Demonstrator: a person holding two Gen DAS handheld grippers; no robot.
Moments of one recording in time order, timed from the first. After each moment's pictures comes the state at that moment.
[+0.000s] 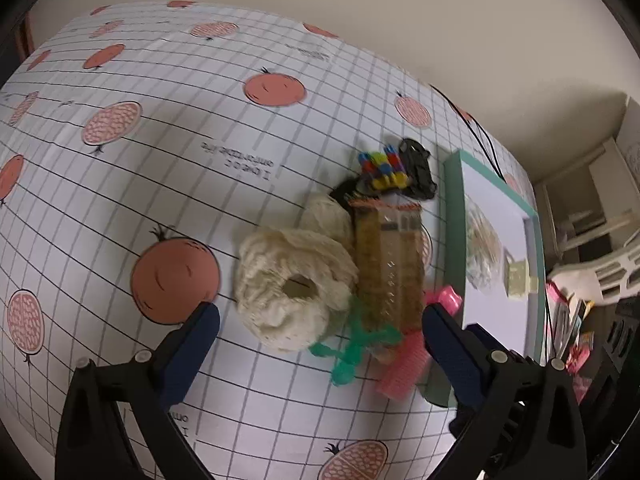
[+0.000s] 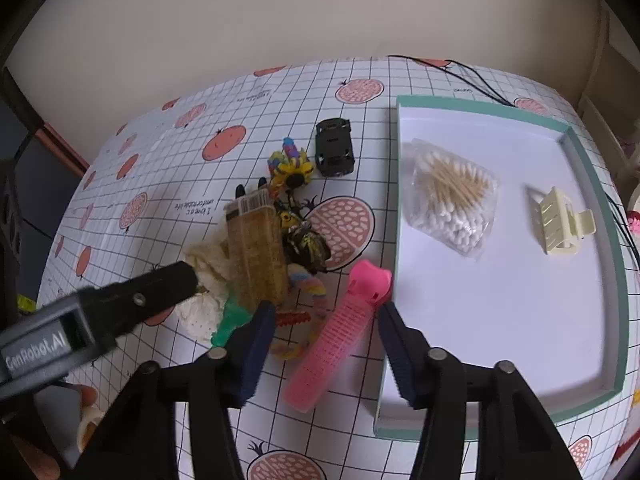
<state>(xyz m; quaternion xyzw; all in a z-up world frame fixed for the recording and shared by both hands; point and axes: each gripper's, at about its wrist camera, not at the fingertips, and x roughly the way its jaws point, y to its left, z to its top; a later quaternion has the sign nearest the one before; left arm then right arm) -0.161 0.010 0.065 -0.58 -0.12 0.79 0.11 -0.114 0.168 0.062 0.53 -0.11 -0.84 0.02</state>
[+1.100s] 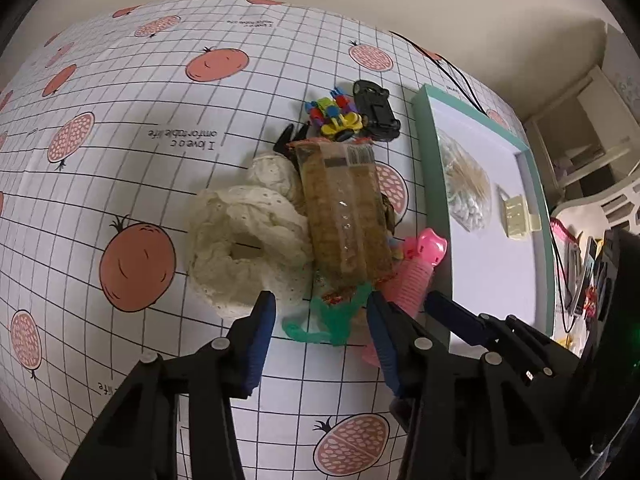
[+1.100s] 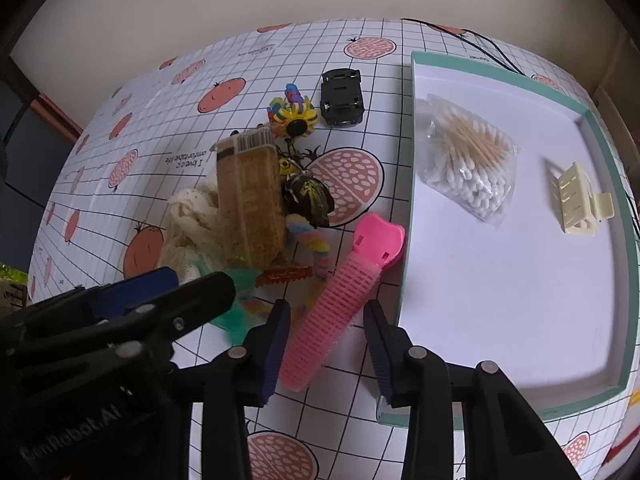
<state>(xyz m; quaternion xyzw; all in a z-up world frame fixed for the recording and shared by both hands) -0.151 0.050 0.056 -0.62 -0.05 0.77 0.16 -0.116 0.158 0.037 0.58 -0.08 -0.81 0.02</state>
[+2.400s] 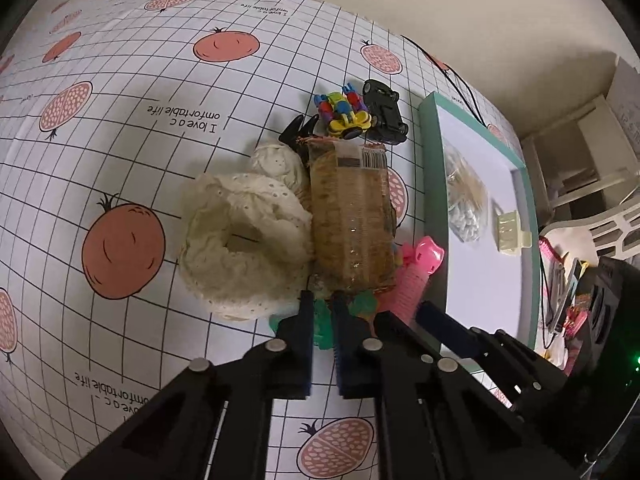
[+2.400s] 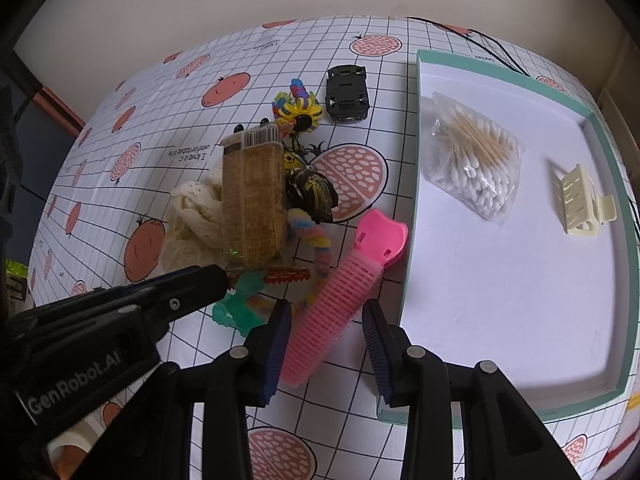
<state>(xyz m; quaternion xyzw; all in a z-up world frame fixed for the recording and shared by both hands) -0.155 0.038 0.049 -0.62 -0.11 0.76 0.16 -0.115 0.156 0.036 0.59 -0.08 -0.81 0.03</state>
